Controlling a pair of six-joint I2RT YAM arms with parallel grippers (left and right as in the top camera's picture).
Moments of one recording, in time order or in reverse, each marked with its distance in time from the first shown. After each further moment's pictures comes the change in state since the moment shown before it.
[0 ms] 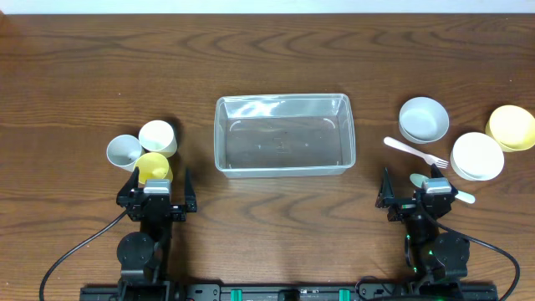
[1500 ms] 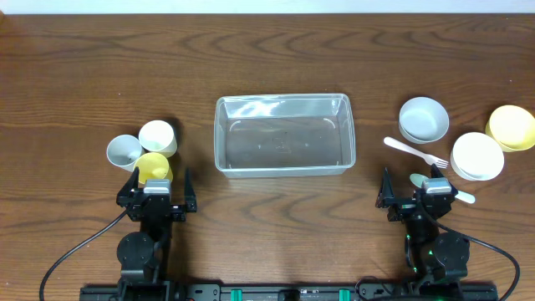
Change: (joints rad) left arm 0.000 0.000 0.000 0.000 0.000 0.000; right arm 0.000 0.000 0.000 0.000 0.000 0.000
